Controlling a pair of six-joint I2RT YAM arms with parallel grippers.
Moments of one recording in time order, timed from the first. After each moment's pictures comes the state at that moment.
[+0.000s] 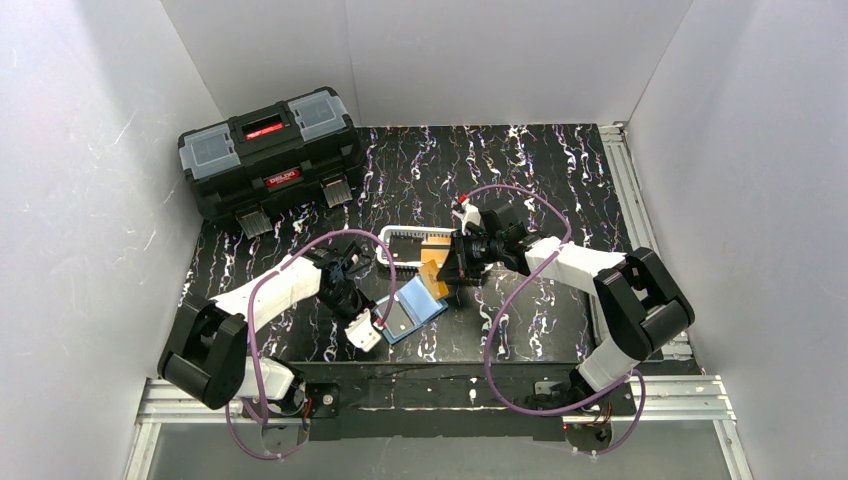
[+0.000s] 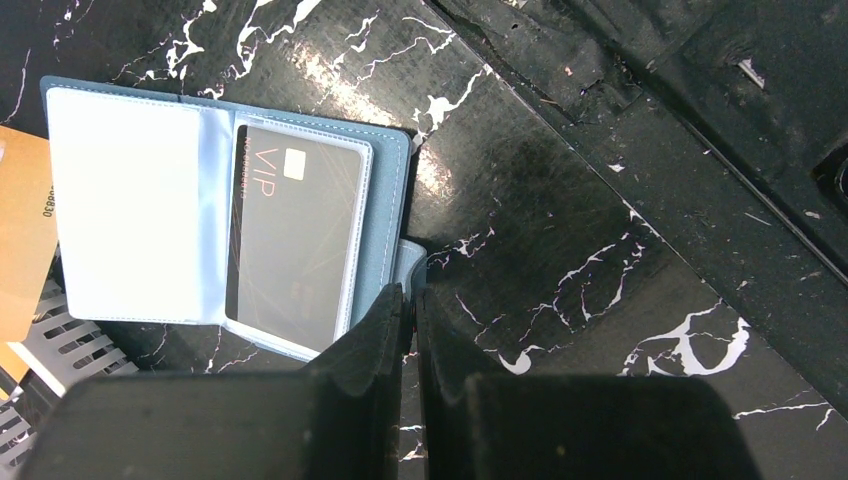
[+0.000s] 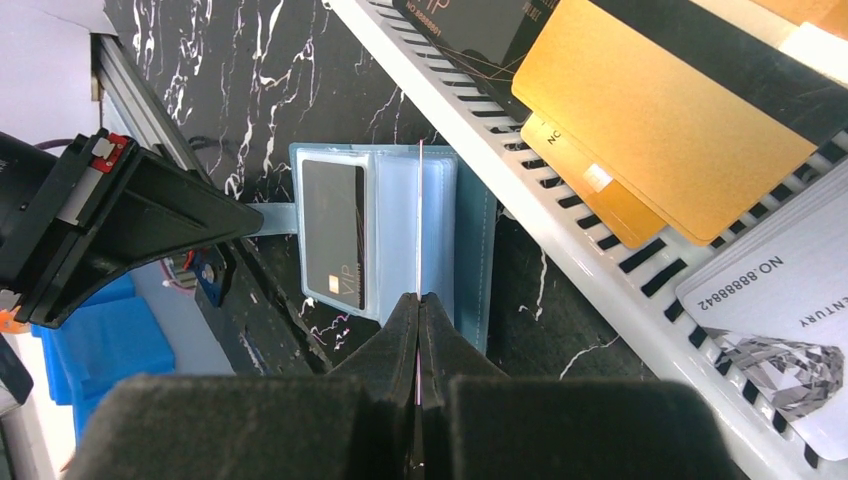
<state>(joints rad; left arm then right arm) -0.49 1.34 0.76 -1.01 0.64 2.00 0.60 1.60 0.85 -0.02 -0.60 0.47</state>
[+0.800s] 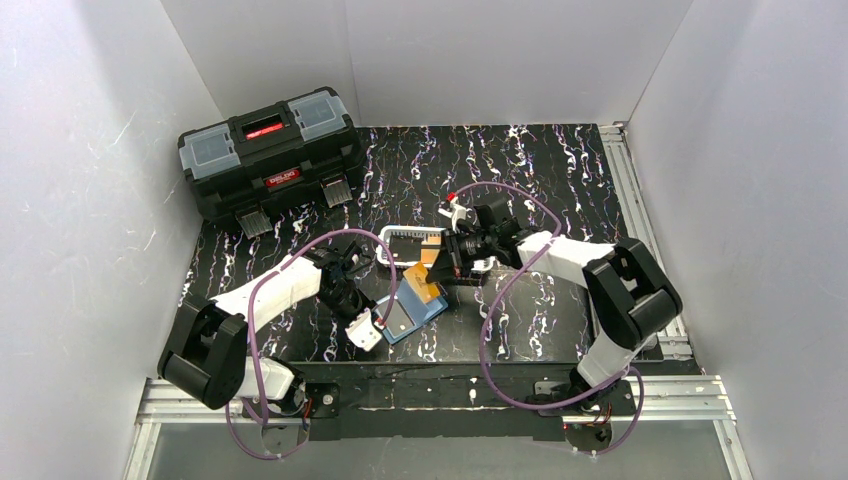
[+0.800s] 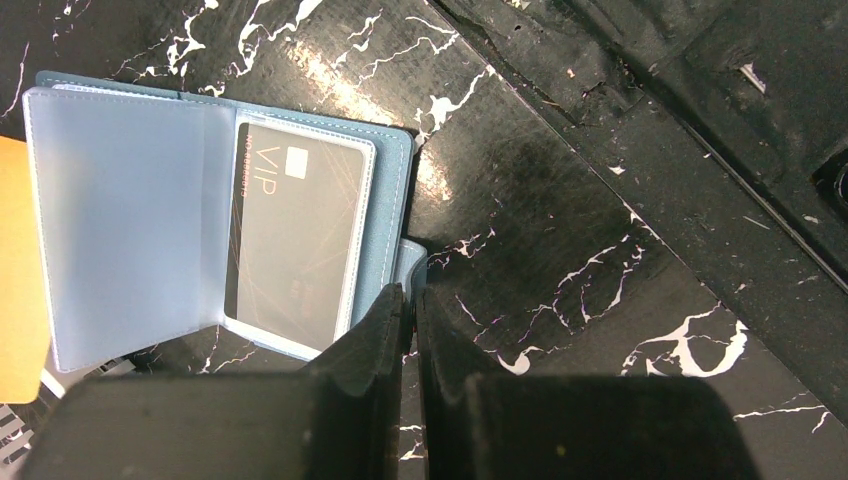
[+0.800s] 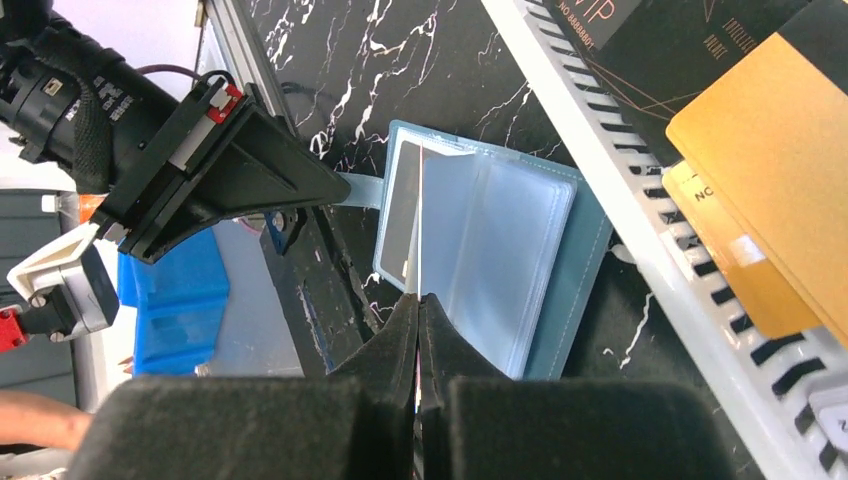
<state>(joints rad) -0.49 1.34 0.76 -1.01 0.64 1.98 0.61 1.65 0.89 0.04 -0.83 0.44</state>
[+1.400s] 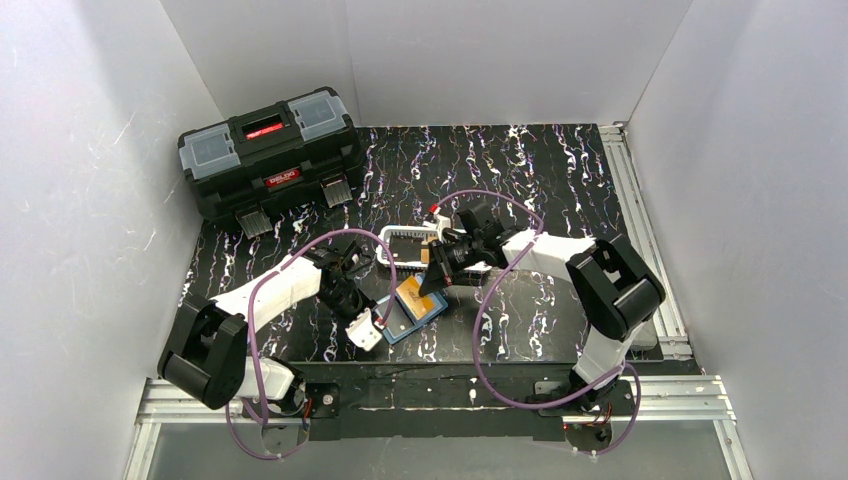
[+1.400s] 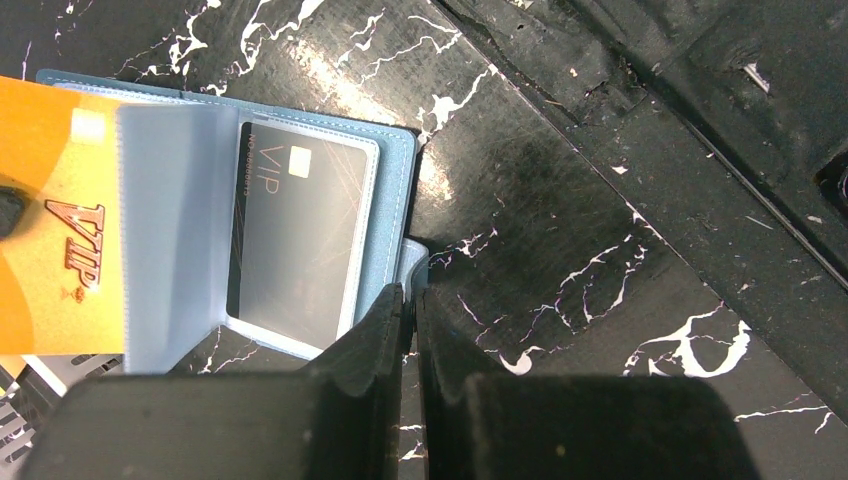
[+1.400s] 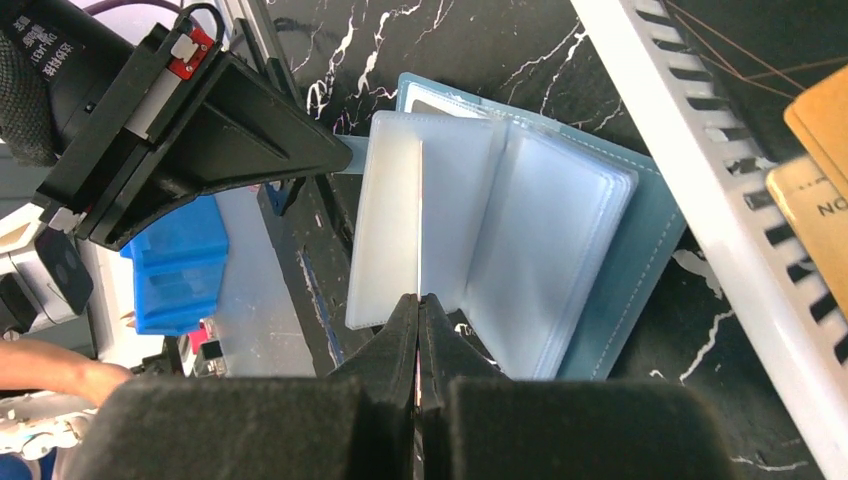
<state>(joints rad) -0.49 1.34 0.76 -1.00 0.64 1.98 0.68 1.75 0.96 -0.06 -0.86 0.39</state>
